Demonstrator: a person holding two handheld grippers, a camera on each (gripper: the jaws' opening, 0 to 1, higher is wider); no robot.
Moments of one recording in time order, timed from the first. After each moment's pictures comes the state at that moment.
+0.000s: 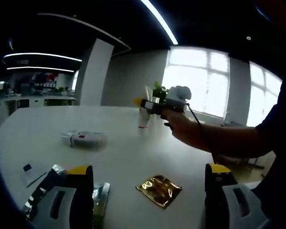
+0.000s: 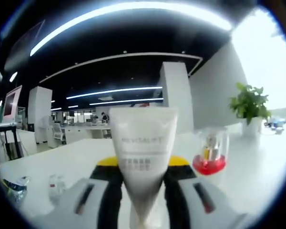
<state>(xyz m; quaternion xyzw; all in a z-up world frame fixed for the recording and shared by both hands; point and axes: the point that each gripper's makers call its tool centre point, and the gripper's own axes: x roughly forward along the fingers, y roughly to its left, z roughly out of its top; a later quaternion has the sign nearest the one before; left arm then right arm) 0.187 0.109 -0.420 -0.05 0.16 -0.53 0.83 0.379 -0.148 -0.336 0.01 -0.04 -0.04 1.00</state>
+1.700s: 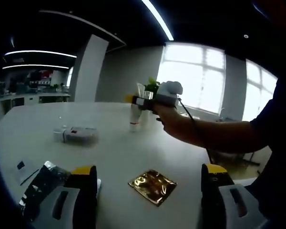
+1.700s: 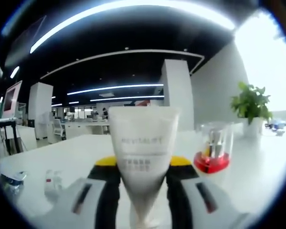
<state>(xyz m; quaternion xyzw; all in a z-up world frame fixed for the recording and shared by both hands) 0.178 0.102 -0.428 -0.04 0.17 -0.55 0.82 0.376 -0.142 -0.346 0.00 -0.03 -0.03 1.00</state>
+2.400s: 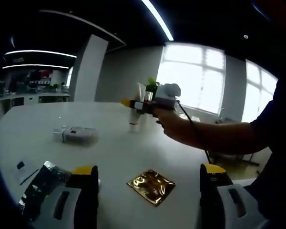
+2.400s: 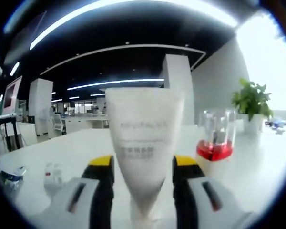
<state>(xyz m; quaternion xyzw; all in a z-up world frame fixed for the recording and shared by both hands) 0.177 0.101 -0.428 -0.04 0.18 -0.55 0.81 0.370 -0.136 -0.367 0.00 0.00 -0.03 1.00</state>
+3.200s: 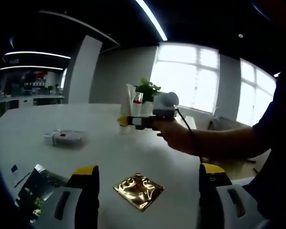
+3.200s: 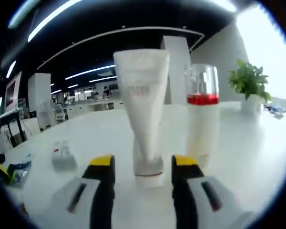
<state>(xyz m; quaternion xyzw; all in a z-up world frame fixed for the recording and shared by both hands) 0.157 0.086 -0.421 -0.03 0.17 -0.57 0.80 0.330 -0.131 -0.418 0.03 0.09 -0.02 1.00</state>
